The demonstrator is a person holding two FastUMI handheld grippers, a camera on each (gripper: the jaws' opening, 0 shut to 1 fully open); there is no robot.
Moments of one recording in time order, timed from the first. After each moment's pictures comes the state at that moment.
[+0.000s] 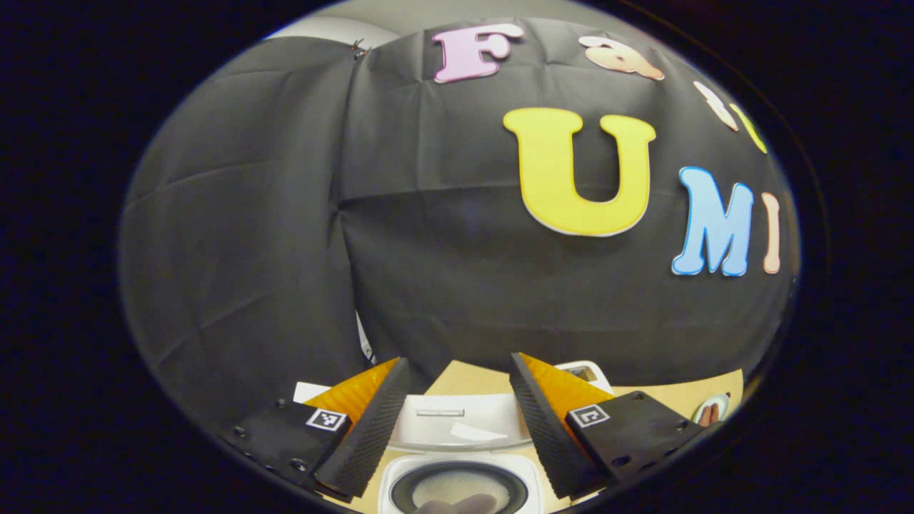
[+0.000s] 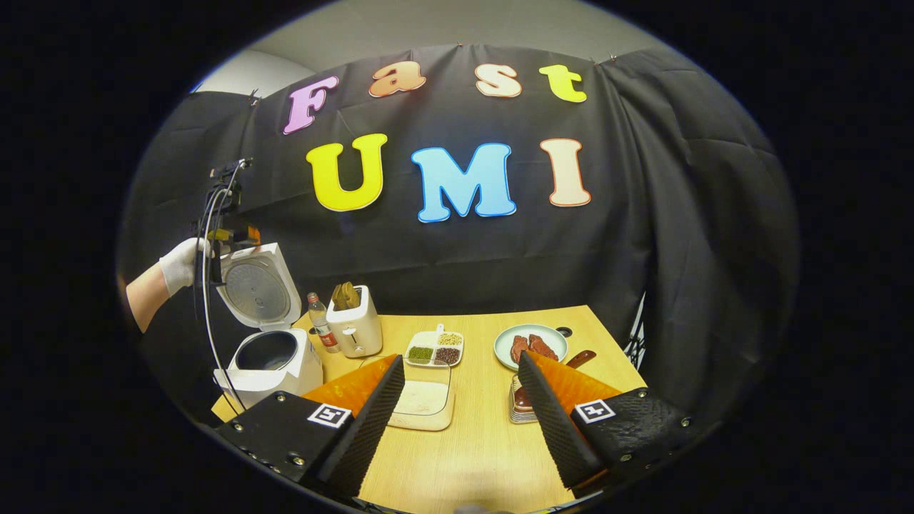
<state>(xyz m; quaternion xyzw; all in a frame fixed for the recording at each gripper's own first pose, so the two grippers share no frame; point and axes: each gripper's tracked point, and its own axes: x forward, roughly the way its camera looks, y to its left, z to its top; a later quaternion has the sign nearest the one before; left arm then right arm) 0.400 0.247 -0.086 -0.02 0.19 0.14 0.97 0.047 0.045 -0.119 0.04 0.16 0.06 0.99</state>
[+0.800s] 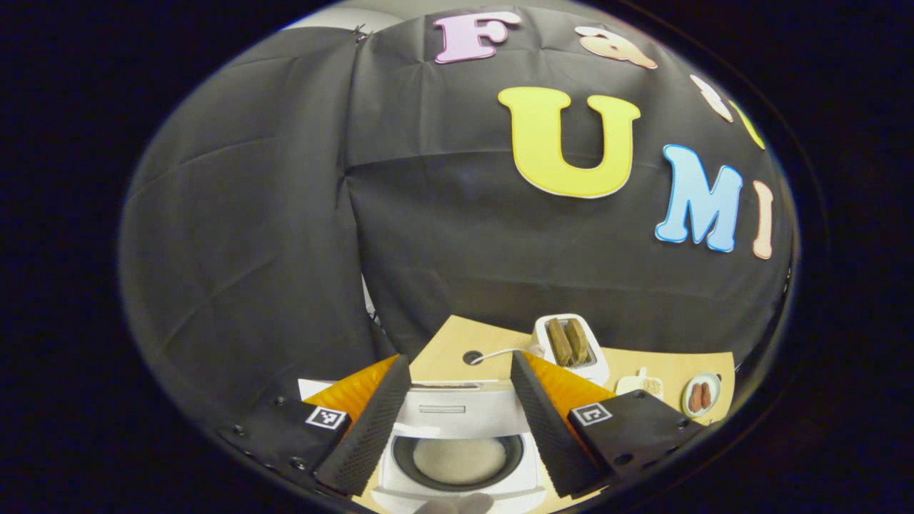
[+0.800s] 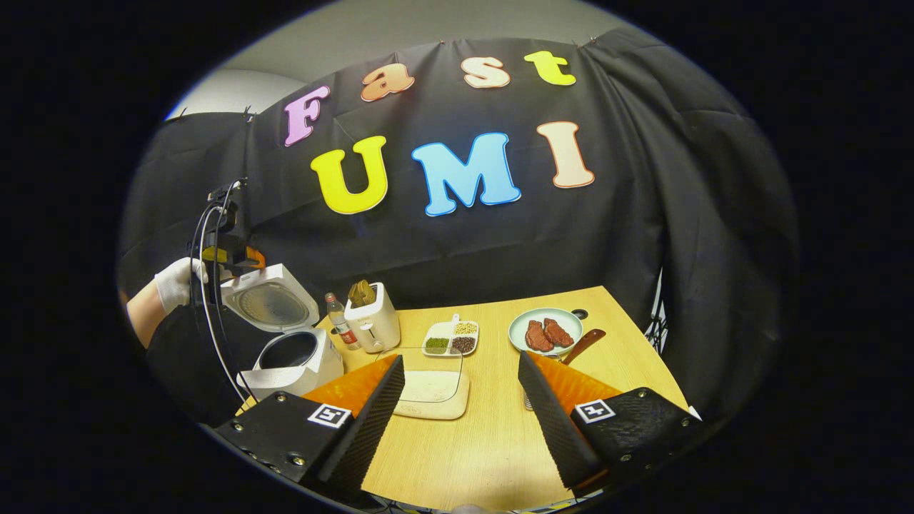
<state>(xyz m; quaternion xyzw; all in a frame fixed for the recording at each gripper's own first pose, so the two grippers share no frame) 0.293 0.213 -0.112 -0.03 0.27 0.14 0.95 0.028 0.029 -0.136 0.08 0.17 0.10 0.98</state>
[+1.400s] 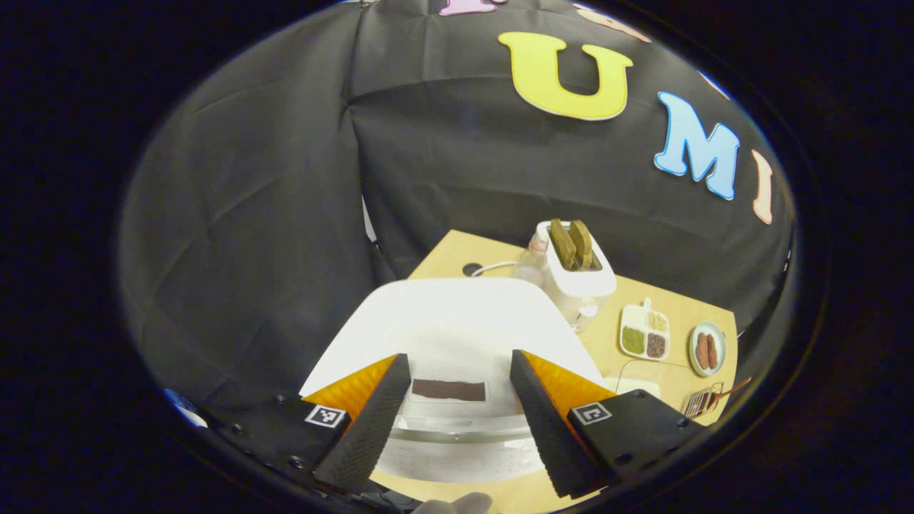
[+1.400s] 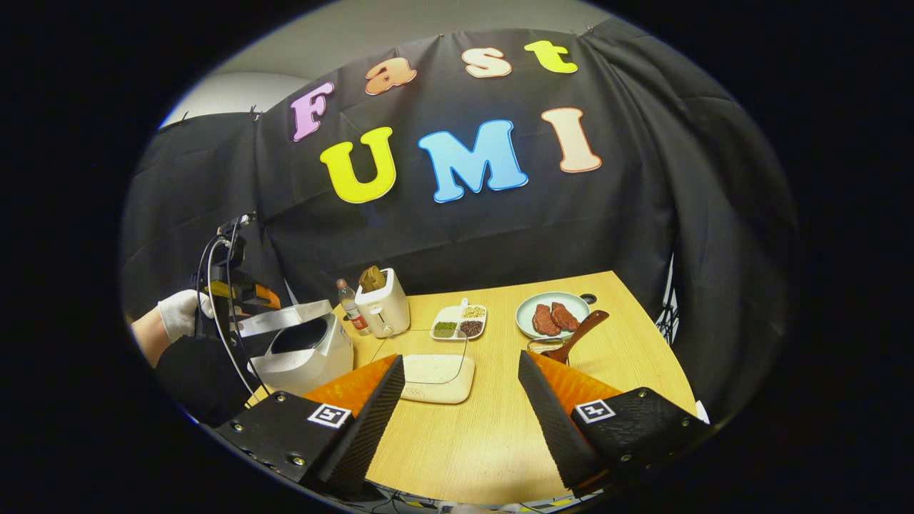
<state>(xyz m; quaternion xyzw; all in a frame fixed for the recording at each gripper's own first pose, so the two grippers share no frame) 0.196 0.187 -0.232 -0.06 0.40 0.13 0.90 0.012 0.017 -0.156 0.09 0.20 0.13 0.97</state>
